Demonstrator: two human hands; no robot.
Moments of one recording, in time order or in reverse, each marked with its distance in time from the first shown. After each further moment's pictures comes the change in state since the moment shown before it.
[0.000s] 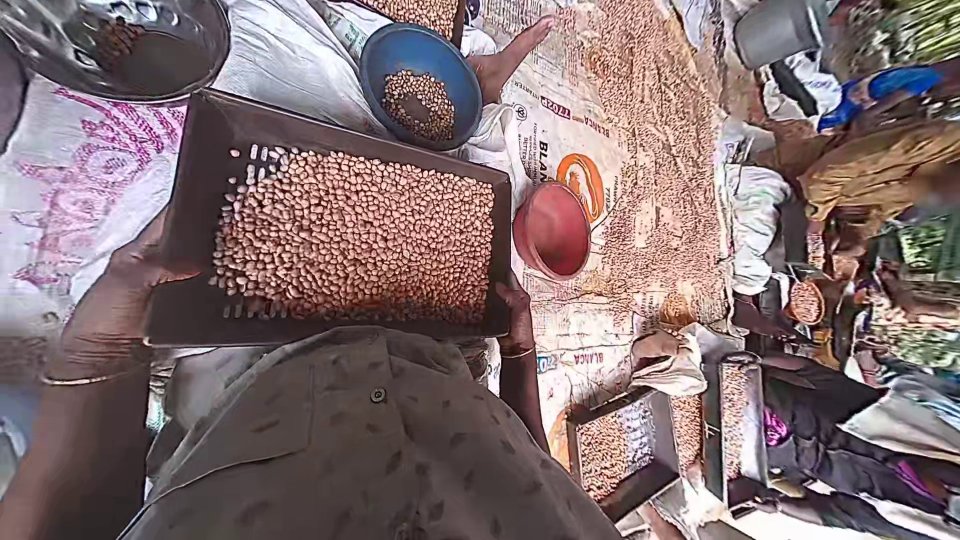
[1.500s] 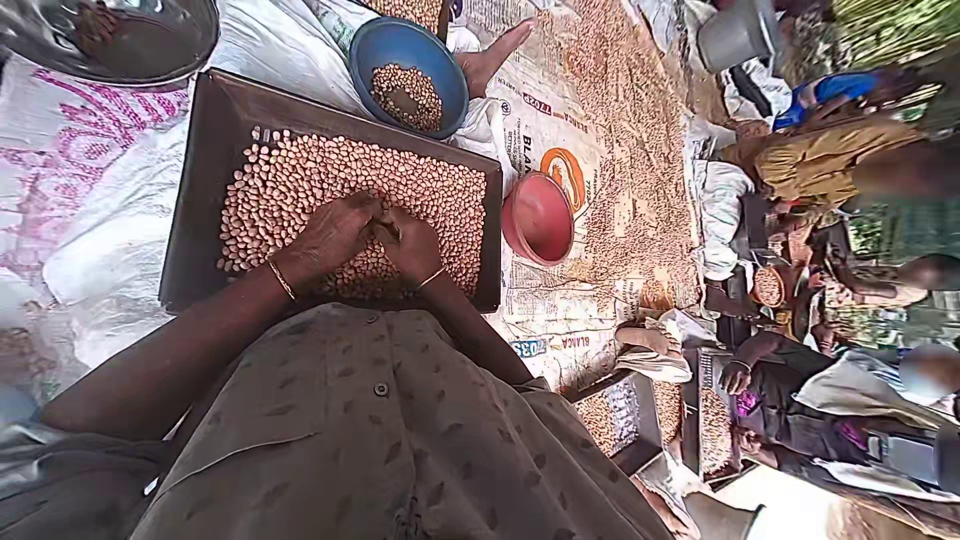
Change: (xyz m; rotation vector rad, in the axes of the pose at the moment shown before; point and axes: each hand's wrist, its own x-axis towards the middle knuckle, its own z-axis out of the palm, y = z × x) left_hand 0.075 -0.050 0.125 1.168 -0.476 0.825; right_hand 0.033 0.008 0.163 -1.291 -0.313 -0.453
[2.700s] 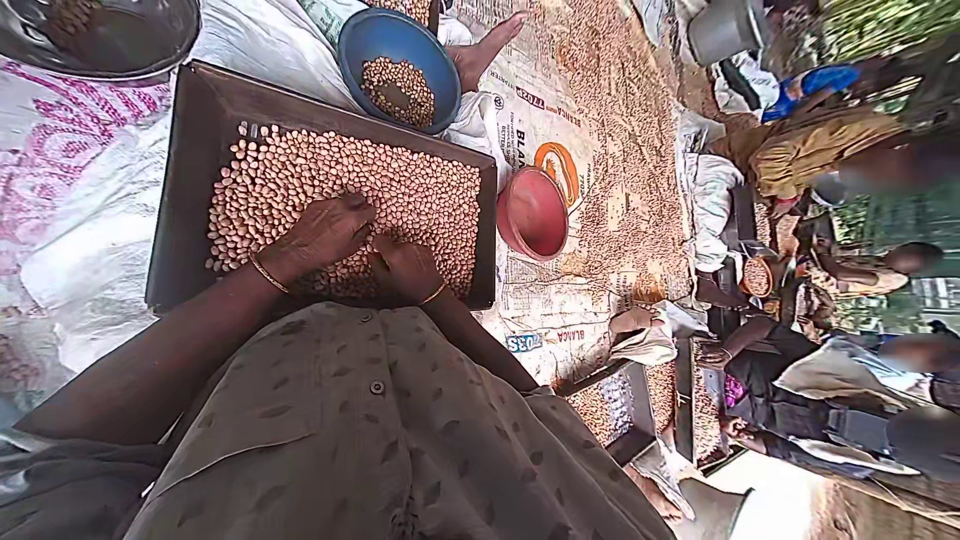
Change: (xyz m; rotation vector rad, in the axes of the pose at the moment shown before) left_hand -0.002 -0.011 0.003 0.087 -0.072 0.116; right_hand -0.035 0.014 0.013 -0.245 0.000 -0.317
